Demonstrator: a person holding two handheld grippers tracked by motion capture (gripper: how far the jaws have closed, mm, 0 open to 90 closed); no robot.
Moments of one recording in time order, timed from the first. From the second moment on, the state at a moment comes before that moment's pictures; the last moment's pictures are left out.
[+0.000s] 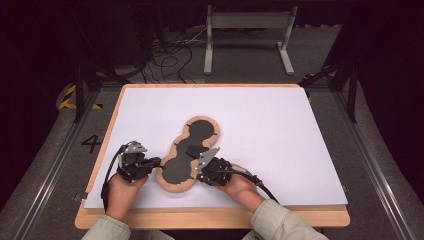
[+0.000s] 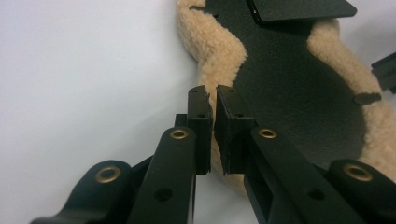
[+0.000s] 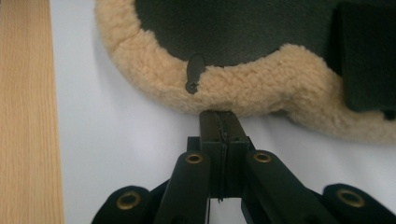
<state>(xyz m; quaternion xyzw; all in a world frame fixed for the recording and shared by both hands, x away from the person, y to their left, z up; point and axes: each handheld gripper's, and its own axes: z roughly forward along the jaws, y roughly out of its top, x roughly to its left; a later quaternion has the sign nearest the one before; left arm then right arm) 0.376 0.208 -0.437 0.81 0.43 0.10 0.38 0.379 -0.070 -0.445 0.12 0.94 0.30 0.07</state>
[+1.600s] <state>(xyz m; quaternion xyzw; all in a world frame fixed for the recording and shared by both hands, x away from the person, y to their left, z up) 0.339 0.228 -0.429 0.79 0.42 0.10 0.44 0.536 -0.007 -0.400 0.25 0.92 0.28 0.12</state>
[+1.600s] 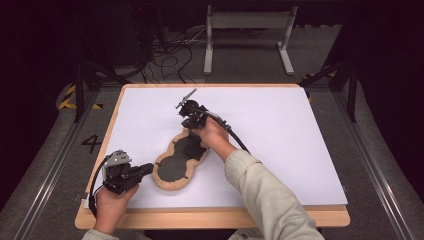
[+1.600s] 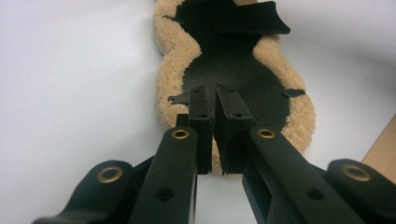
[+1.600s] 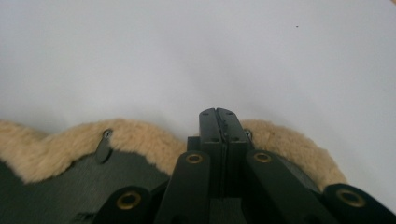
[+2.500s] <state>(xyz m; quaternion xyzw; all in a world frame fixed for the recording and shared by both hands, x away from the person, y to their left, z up) 0.343 0.217 -0.434 0.80 0.41 0.09 0.42 0.537 -0.016 -0.432 0.25 0.93 0.20 0.15</state>
